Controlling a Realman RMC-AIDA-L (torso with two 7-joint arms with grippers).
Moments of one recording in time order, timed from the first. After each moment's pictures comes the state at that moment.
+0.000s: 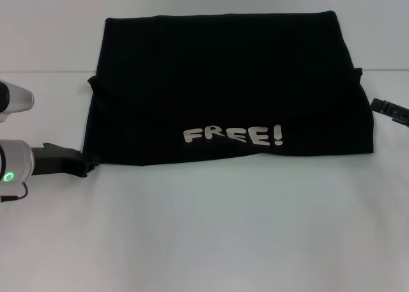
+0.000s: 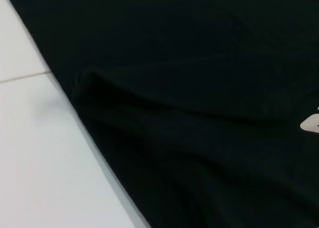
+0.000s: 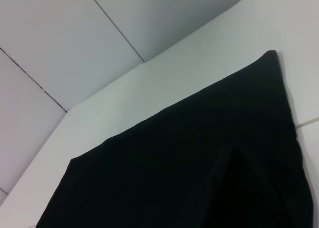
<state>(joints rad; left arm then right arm) -0.62 -2.11 0.62 0.72 2.46 0.99 -1.82 0.55 1.98 -0.44 -0.45 -1.93 -1.09 1.82</state>
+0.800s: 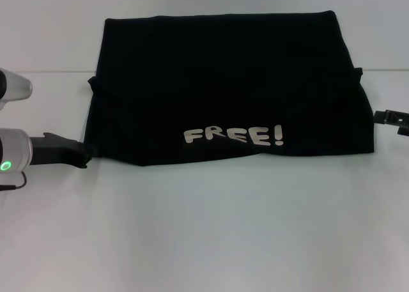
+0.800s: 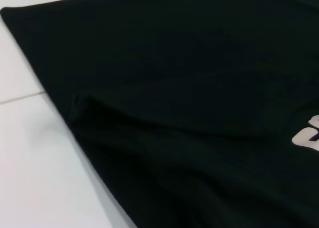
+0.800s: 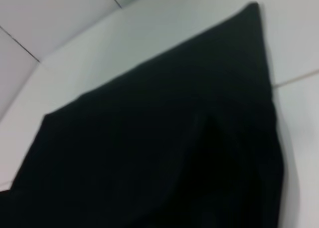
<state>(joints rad) -0.63 -2.10 0.62 0.75 2.46 1.04 -1.83 0.61 1.89 -0.58 -0.46 -2.10 -1.08 2.10</state>
